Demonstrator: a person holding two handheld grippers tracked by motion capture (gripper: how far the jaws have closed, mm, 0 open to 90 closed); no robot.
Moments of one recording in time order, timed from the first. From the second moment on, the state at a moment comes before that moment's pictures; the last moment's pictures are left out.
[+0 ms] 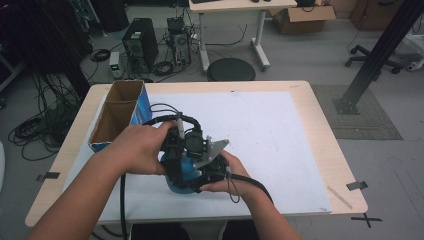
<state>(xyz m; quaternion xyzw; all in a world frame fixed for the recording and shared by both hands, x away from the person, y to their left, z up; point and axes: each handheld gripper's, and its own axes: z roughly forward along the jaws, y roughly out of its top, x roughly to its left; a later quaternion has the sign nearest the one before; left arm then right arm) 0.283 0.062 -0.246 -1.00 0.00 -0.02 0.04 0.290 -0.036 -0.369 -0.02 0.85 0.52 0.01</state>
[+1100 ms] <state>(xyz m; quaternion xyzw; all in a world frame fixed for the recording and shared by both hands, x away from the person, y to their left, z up) 0.290 0.060 -0.236 -1.00 -0.06 -0.03 0.04 0.299 -0.056 -0.376 0.02 0.85 0.53 0.00</state>
